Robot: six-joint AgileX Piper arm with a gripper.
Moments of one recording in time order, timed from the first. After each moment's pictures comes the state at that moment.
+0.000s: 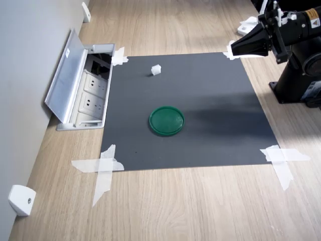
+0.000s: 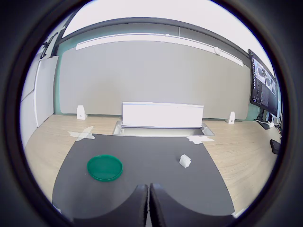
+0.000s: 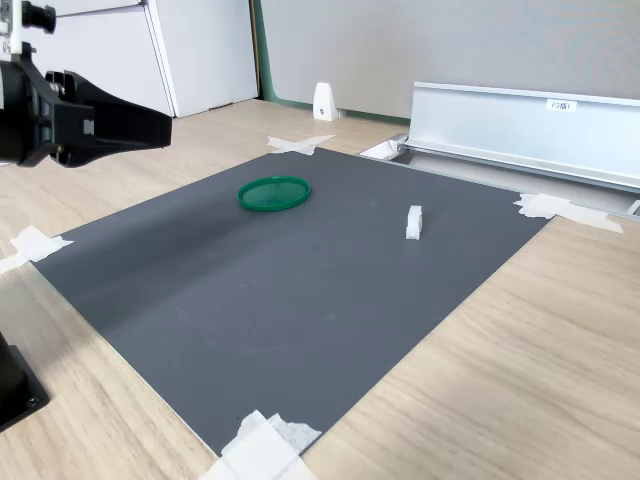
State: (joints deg) arm -3.5 -0.6 -5.8 2.0 23.4 -4.1
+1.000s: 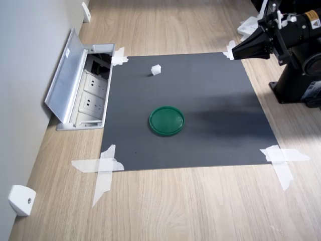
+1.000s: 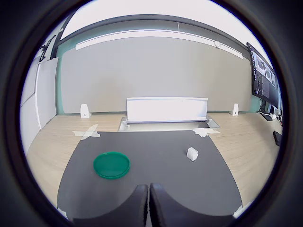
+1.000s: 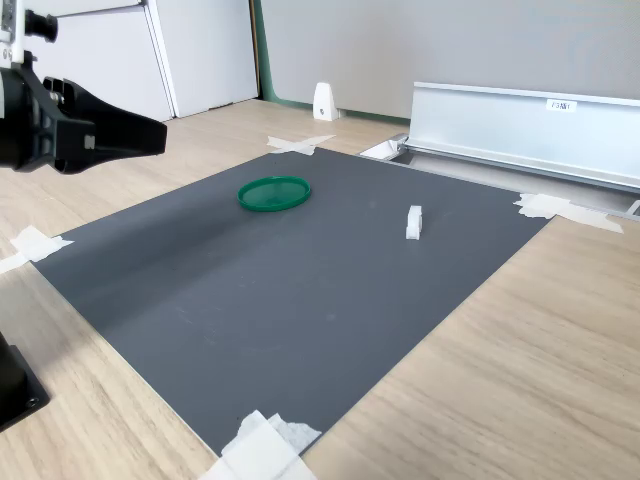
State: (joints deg) arm -3.5 -0.6 -5.8 5.2 25.3 -4.1
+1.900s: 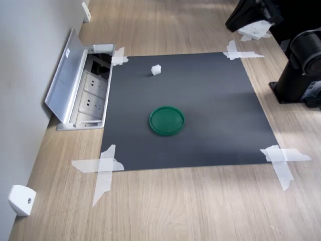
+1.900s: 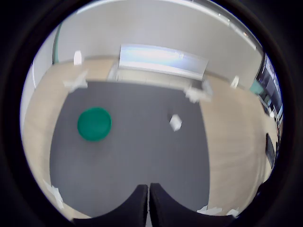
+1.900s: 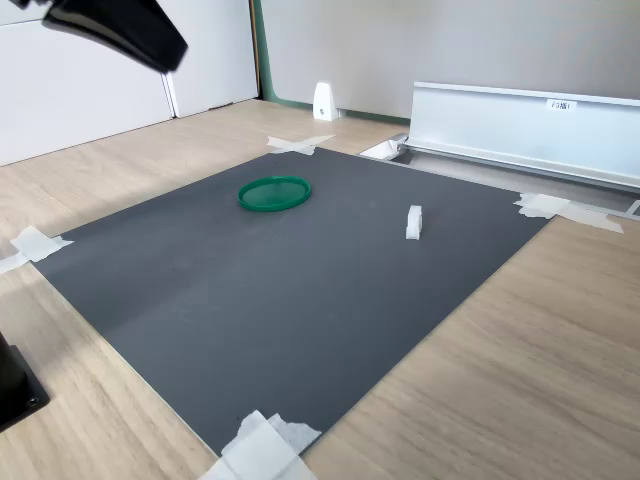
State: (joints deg) arm -3.5 42.1 -39.8 -5.8 50.5 -4.8
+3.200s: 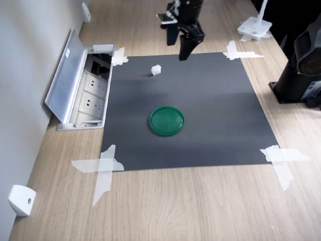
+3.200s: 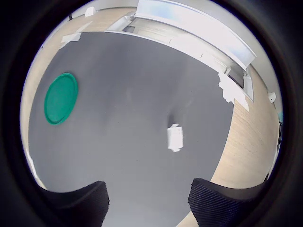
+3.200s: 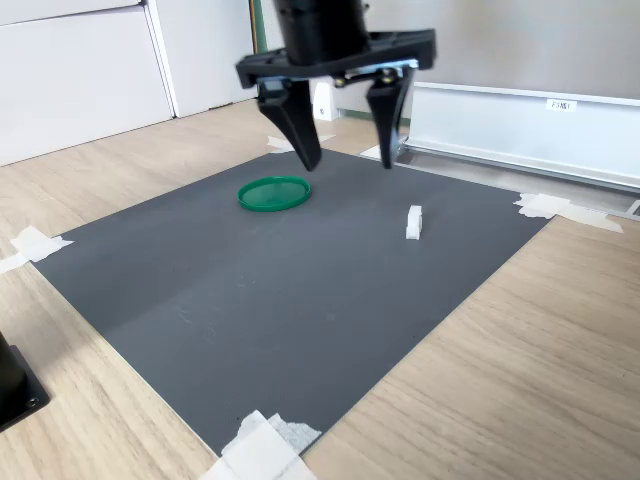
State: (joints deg) arm -18.0 89.0 -61.6 2.0 47.8 -41.7
